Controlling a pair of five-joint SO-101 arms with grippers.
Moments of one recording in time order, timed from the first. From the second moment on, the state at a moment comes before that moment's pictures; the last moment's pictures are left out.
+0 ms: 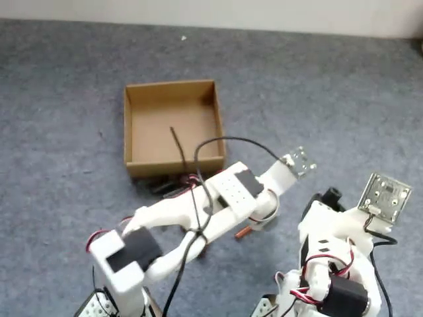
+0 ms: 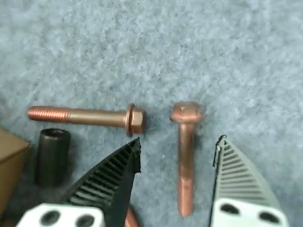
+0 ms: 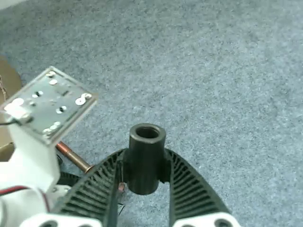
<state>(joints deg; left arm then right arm) 46.1 12.9 17.3 52.6 1.9 12.0 -92.2 59.0 80.0 -6.1</state>
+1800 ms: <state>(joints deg) 41.1 -42.9 28.3 71.3 -4.2 1.9 -92.2 59.0 80.0 -6.1</state>
